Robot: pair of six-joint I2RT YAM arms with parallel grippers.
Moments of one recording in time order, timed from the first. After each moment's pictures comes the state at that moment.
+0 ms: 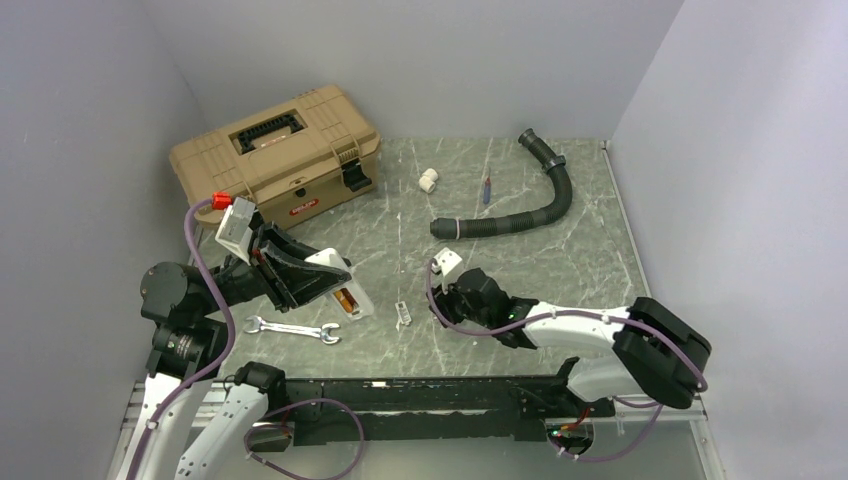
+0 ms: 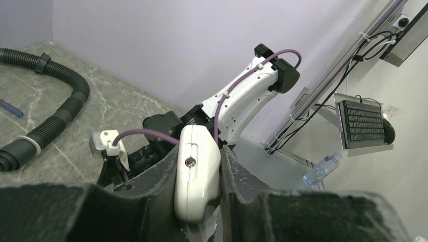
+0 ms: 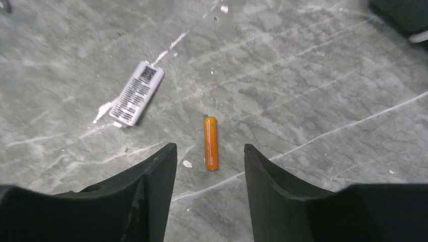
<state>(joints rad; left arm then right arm) -0.28 0.53 0.90 0.04 0.97 -0.78 0.94 1.33 0.45 0.28 0.10 0.09</state>
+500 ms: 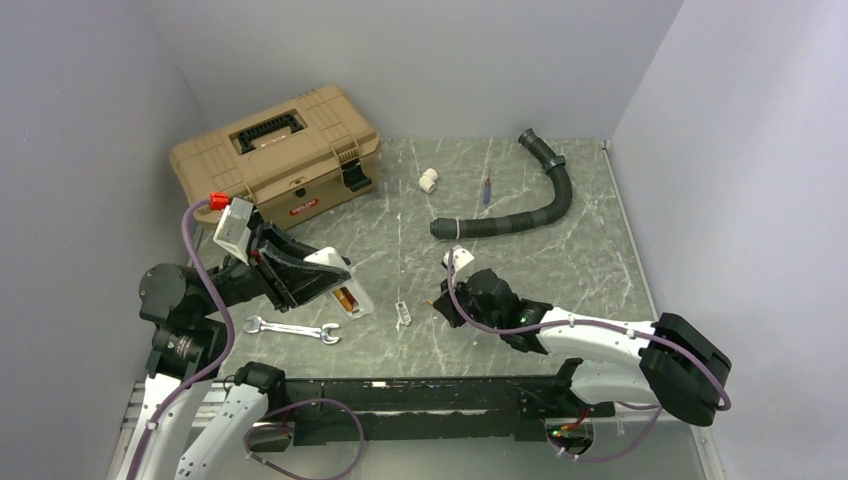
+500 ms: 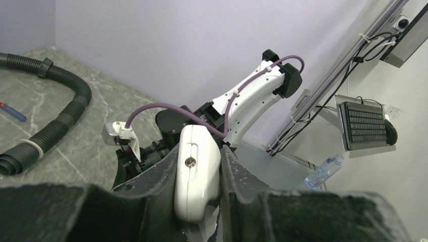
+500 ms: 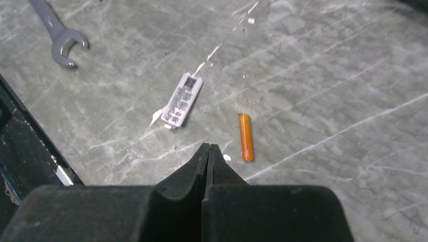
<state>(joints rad) -0.28 0.53 0.90 0.05 0.96 -0.78 0.94 1.17 0.44 0.23 0.04 0.27</state>
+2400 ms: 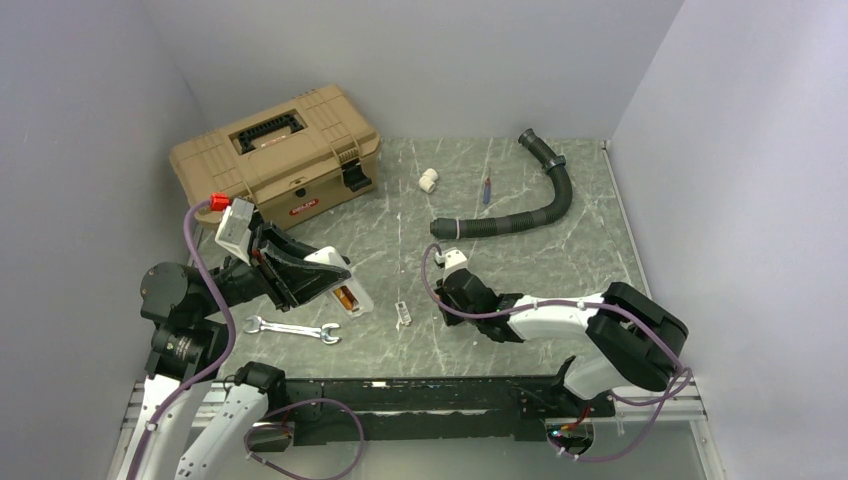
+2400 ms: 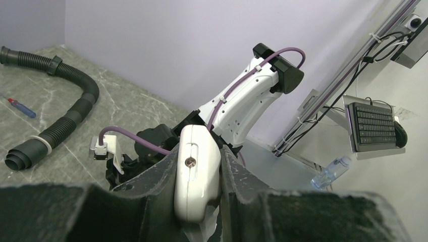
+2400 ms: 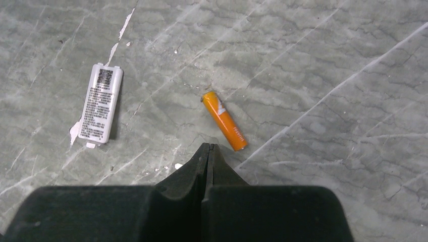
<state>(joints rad) -0.28 0.53 0.90 0.02 0.94 -0.74 0.94 1.44 0.51 0.18 0.21 0.41</state>
